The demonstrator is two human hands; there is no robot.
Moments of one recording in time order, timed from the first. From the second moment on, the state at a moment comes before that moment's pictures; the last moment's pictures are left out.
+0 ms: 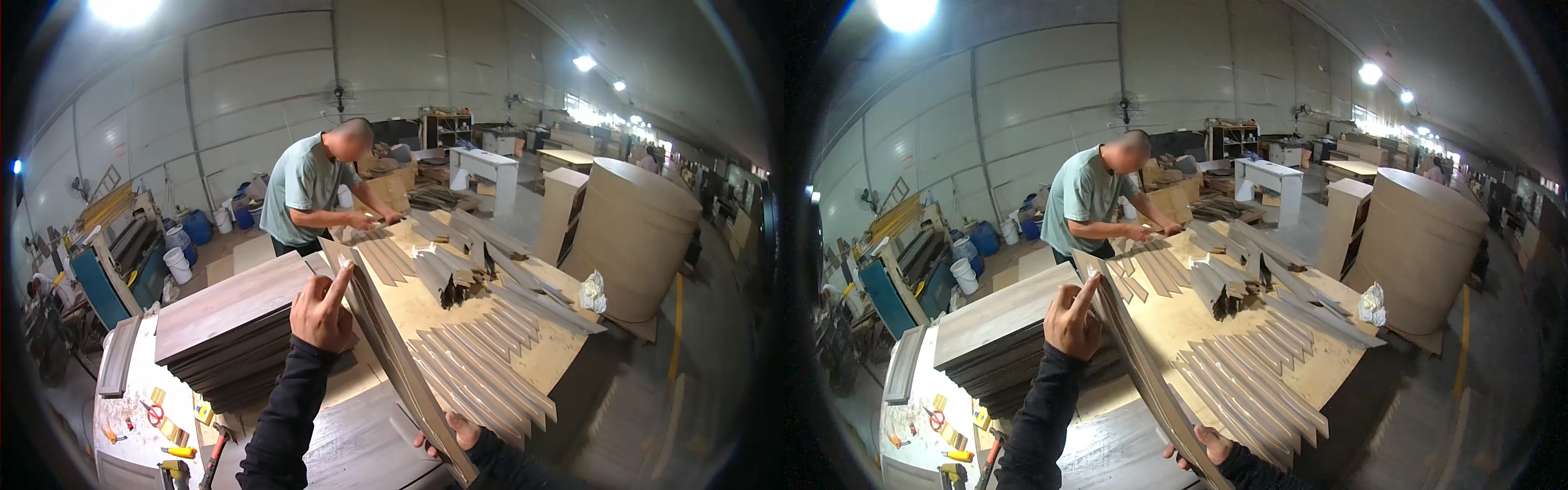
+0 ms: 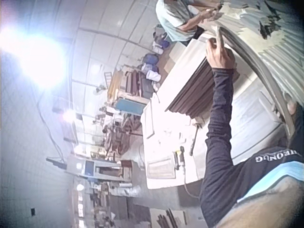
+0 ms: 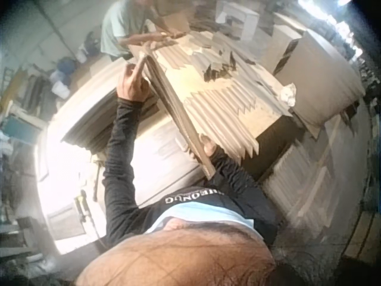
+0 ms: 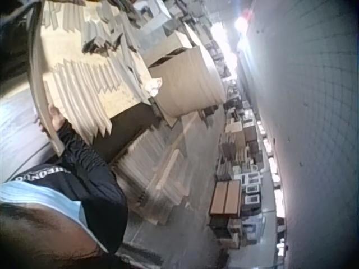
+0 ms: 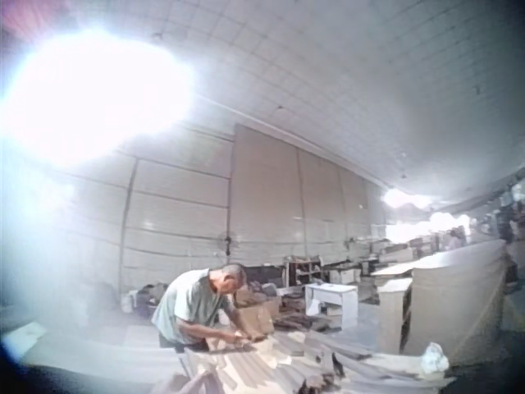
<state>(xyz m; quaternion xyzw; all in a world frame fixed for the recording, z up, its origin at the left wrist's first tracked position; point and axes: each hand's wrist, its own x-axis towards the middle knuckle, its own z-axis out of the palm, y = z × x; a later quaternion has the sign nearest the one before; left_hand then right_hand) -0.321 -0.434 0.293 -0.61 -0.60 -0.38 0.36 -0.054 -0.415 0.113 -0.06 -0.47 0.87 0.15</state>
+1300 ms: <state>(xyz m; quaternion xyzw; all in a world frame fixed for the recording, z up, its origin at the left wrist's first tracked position) -0.186 -0.528 0.126 -0.69 -0.61 -0.34 0.17 -0.110 -0.379 0.137 -0.15 -0.53 0.75 0.37</state>
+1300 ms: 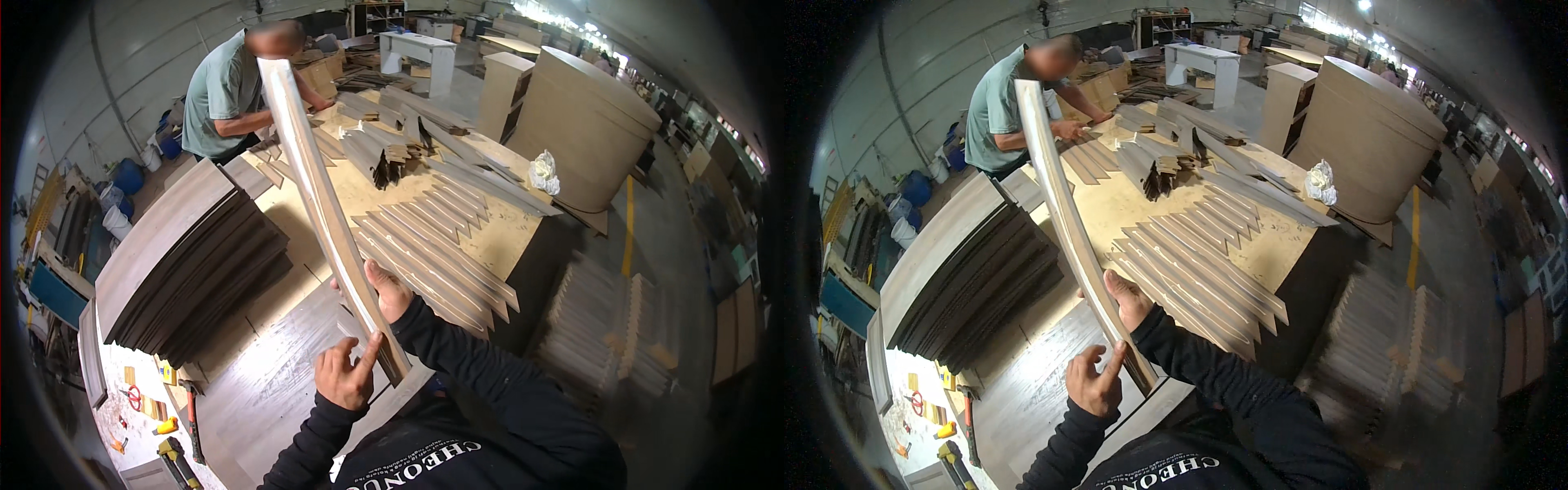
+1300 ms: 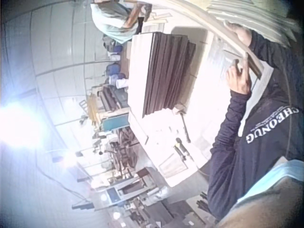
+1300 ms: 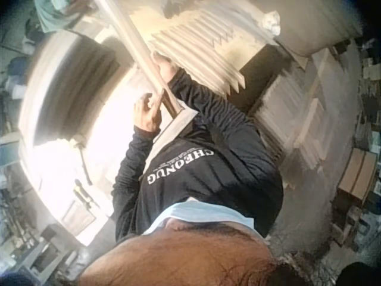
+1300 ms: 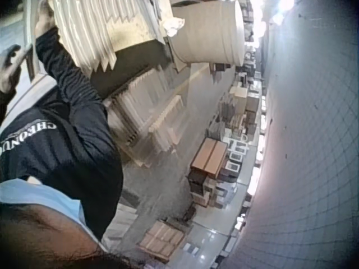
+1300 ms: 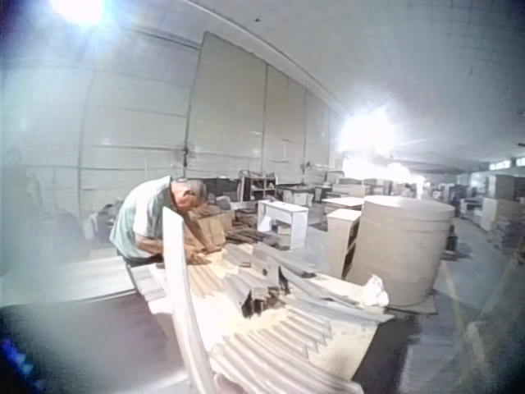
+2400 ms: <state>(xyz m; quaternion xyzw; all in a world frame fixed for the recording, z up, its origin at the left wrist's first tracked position) -0.188 -0.543 0.115 -0.67 -0.64 -0.36 0.10 -0.107 -0.345 0.147 -0.21 -0.43 0.75 0.46</state>
